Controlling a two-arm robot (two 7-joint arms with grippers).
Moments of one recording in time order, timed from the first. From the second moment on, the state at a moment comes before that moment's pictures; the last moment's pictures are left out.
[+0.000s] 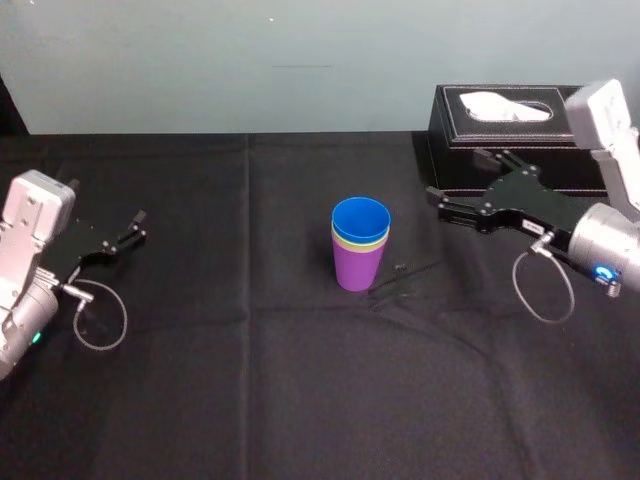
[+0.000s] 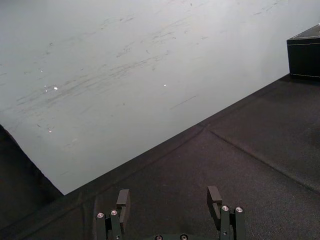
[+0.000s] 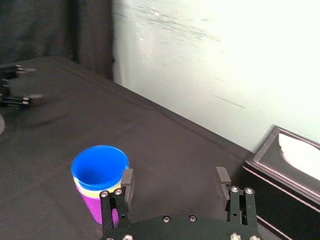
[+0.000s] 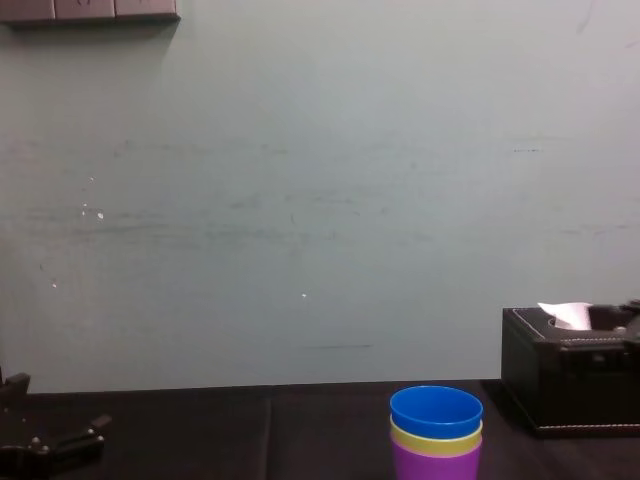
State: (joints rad) left arm -0.20 0.60 0.45 -1.41 -0.25 -0.12 0.03; right arm 0.30 0.63 -0.35 -1.52 0.46 0.13 0.45
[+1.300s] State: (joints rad) left arm -0.20 0.60 0.45 -1.41 -0.25 -0.12 0.03; right arm 0.24 0.61 -0.26 -1.41 0.45 0.11 0.42
